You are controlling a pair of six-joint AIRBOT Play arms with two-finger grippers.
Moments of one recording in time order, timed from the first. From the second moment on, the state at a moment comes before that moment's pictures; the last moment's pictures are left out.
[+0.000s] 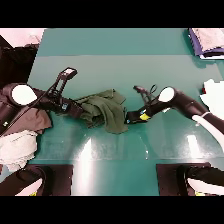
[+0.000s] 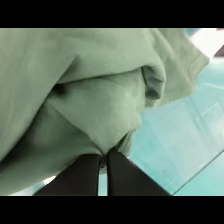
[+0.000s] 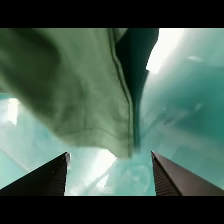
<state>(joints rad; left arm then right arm) -0.36 -1.00 0.98 1.14 -1.12 -1.31 0.45 -1.39 0.94 -0.92 1.07 1.47</state>
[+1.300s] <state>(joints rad) -0.36 -0.99 1.66 1.56 -1.44 -1.35 -0.23 -0.79 1.20 -1.00 1.14 1.48</state>
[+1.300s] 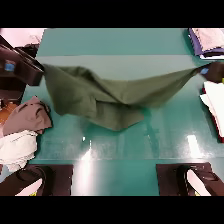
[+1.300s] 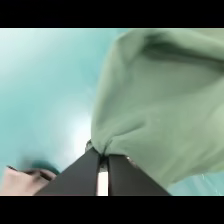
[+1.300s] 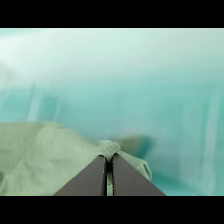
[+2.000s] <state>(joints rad) -0.36 -0.98 2.06 1.51 -1.59 -1.35 -0.28 -0.85 1.75 -1.22 1.40 1.54</state>
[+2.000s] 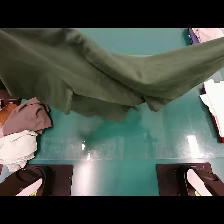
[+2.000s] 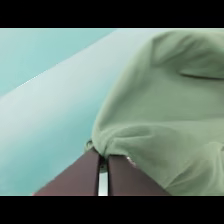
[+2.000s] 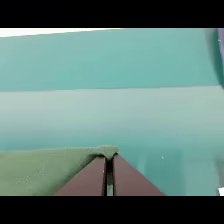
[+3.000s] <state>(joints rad) -0.01 -1.29 1.28 1.41 -1.17 -1.34 -0.09 -1.41 1.43 -1.23 1.36 1.54</state>
